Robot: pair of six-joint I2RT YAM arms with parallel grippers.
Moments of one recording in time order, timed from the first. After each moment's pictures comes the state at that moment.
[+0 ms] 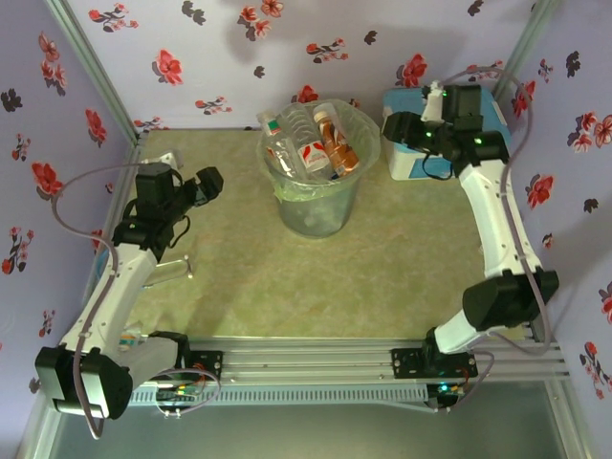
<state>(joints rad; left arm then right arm) -0.18 1.08 0.97 -0.36 0.03 -0.51 0.12 1.53 1.75 -0.81 -0.34 0.36</state>
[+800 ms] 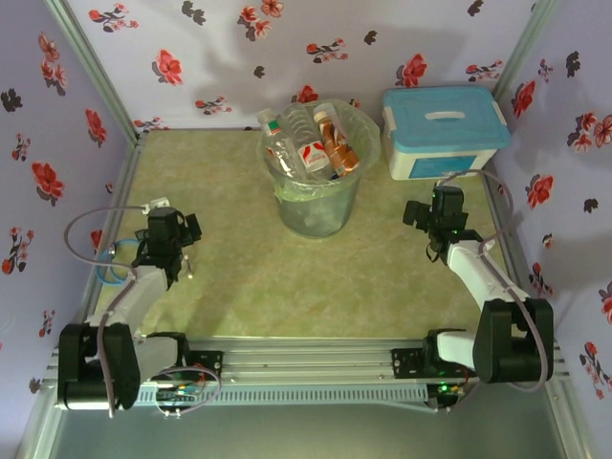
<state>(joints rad) -0.06 1.14 0.50 0.02 -0.36 -0.22 0.05 1.25 0.69 -0.15 0.19 0.21</state>
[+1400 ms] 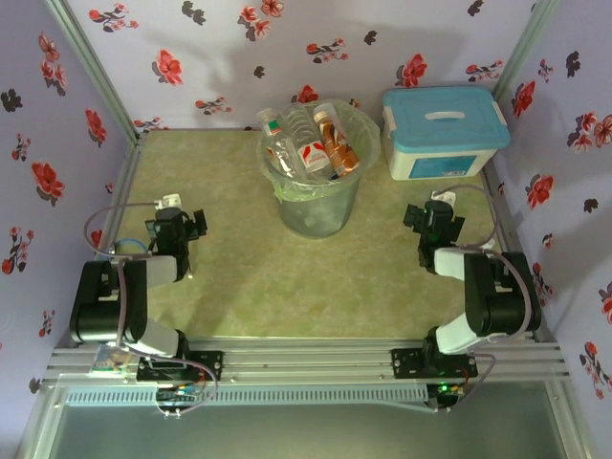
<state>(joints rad) -0.03 1.49 0.45 0.56 -0.28 -0.07 0.05 1.51 0.49 0.50 0.32 0.15</state>
